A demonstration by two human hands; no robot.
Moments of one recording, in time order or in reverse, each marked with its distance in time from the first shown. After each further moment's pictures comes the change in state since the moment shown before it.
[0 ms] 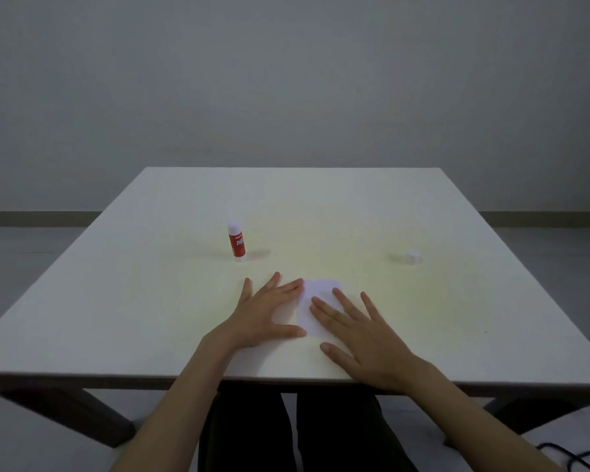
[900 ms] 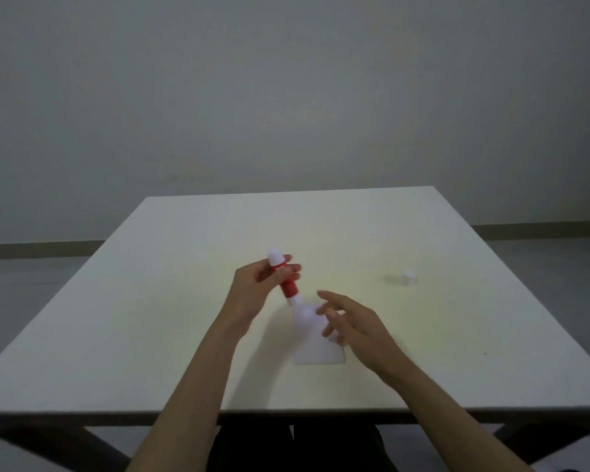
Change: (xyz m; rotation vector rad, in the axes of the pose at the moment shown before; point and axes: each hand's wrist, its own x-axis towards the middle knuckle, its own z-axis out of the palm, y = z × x) left_hand 0.026 0.037 -0.055 -1.032 0.494 -0.048; right_hand 0.027 0.000 -0.026 1.113 0.334 0.307
